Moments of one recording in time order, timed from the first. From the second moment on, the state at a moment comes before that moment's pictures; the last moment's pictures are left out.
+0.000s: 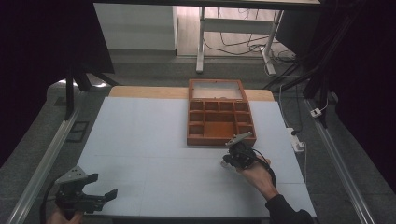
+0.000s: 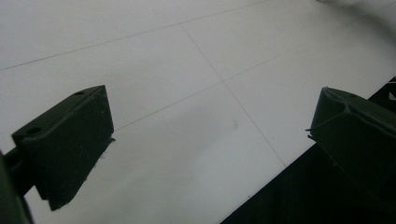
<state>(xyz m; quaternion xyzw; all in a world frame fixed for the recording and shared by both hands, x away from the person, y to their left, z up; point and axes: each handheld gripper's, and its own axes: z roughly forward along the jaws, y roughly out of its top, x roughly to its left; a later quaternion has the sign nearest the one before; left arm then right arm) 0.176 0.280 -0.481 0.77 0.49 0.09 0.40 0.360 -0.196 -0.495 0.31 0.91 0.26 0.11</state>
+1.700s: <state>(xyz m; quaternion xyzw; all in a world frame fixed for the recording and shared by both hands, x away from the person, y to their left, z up) 0.177 0.279 -0.481 0.76 0.50 0.09 0.40 0.406 -0.227 -0.439 0.36 0.84 0.36 0.18</state>
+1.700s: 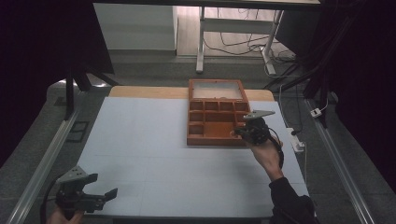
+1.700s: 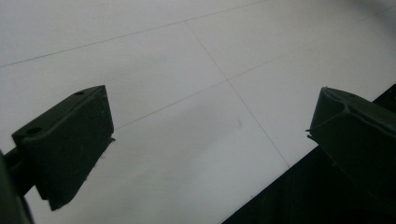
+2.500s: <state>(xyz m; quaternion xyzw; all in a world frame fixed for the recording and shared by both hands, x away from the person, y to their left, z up) 0.177 0.279 -0.482 0.76 0.50 0.09 0.40 0.457 -0.234 -0.437 0.39 0.82 0.37 0.21</state>
